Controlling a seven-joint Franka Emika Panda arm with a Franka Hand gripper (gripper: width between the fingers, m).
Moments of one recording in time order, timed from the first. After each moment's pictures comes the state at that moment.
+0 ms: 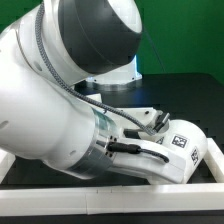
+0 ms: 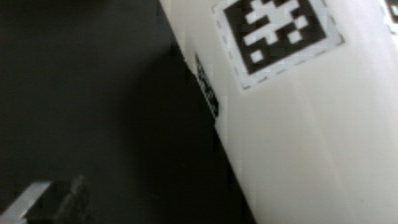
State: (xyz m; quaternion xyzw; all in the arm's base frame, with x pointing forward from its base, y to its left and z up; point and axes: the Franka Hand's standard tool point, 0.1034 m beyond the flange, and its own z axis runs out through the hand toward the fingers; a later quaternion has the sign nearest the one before) arm 0.617 0.015 0.016 -0.86 0.28 0.35 0.23
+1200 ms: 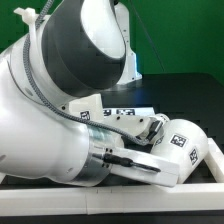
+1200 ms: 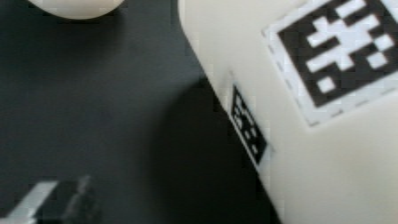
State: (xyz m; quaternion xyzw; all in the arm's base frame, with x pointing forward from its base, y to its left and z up) arm 0.590 0.021 0.004 -0.82 0.30 0.41 0.26
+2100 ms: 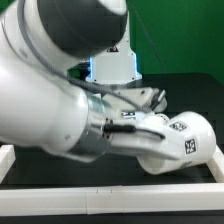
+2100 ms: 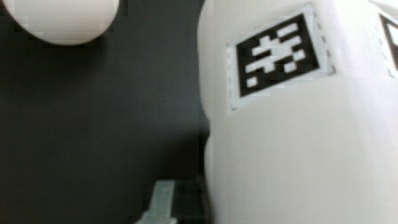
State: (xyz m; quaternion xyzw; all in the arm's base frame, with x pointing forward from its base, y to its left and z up) arm 0.607 0.024 0.062 -0.85 0.28 0.36 0.27
